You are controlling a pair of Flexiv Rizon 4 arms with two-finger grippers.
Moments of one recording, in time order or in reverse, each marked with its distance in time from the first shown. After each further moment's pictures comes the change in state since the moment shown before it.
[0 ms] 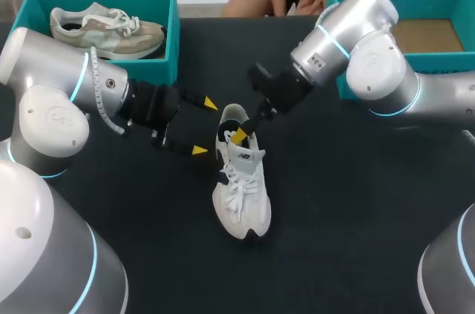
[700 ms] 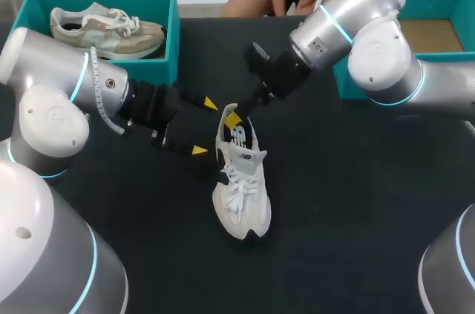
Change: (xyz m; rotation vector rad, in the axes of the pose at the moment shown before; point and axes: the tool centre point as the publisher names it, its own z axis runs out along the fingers) left arm 0.000 0.000 0.000 0.000 0.000 0.000; right arm 0.020 0.036 -0.021 -0.047 -0.054 -0.126
